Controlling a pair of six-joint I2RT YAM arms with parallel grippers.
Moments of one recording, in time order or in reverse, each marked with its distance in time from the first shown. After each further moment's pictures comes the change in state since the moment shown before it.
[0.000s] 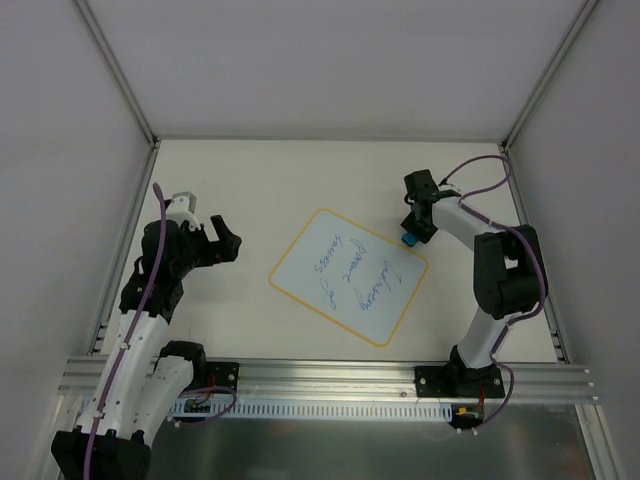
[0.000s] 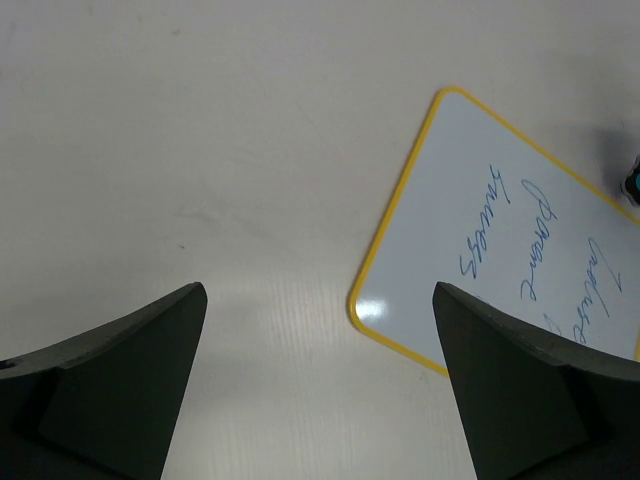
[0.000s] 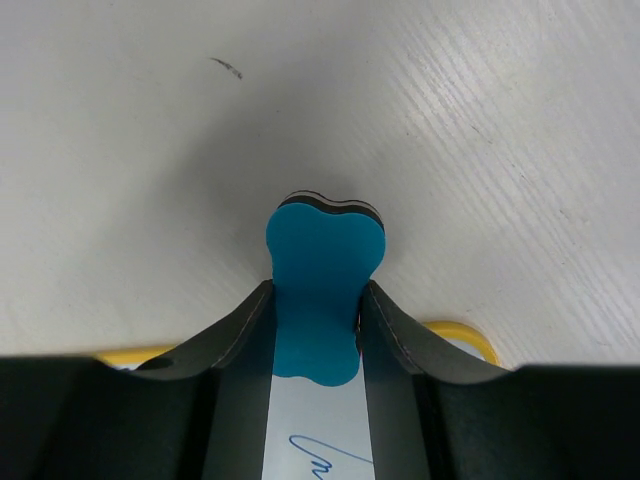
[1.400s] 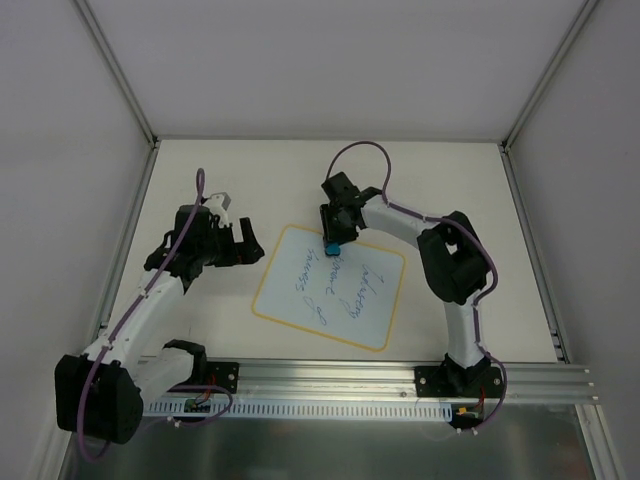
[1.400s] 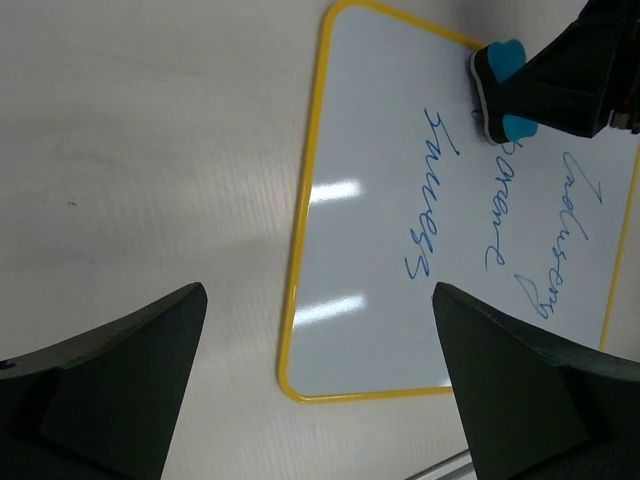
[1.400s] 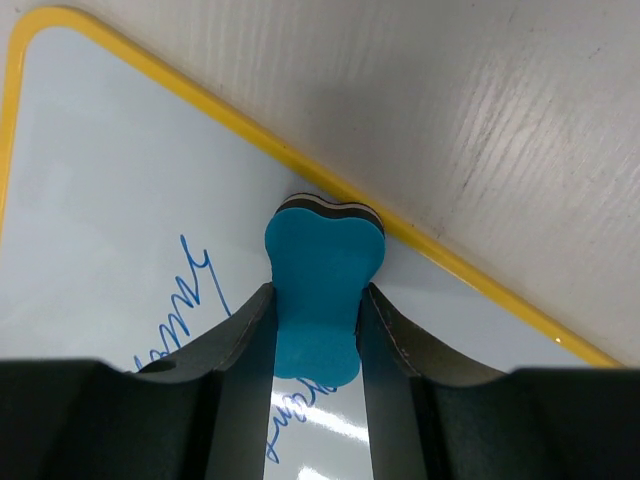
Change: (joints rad) left arm -0.079 0.321 0.042 -0.003 0.129 -0.013; right arm 0.384 0.256 0.331 0.002 -0.385 -0.513
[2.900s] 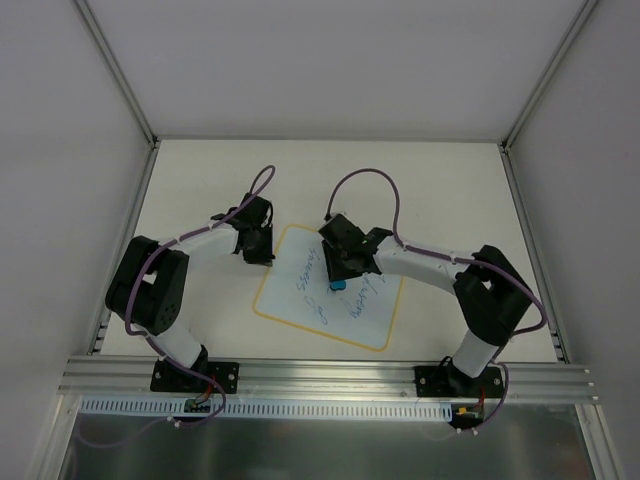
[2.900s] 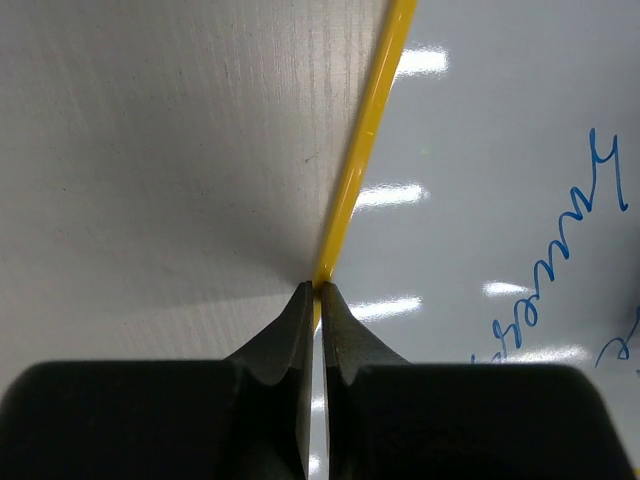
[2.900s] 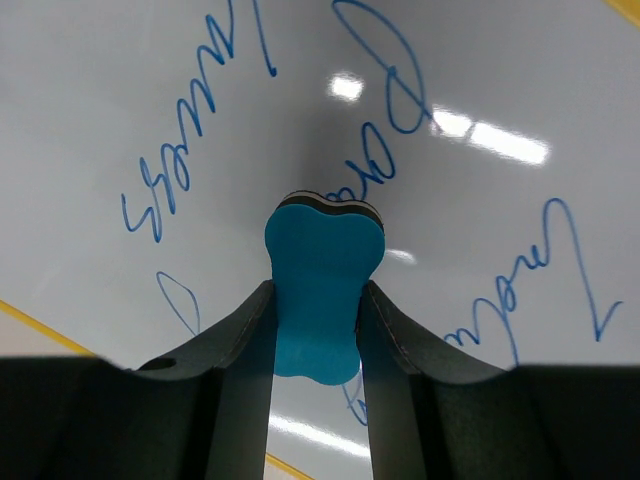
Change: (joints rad) left arm -0.234 0.662 0.227 0.017 -0.207 -0.089; right arm 0.195 -0.376 -0.410 0.063 0.157 0.125
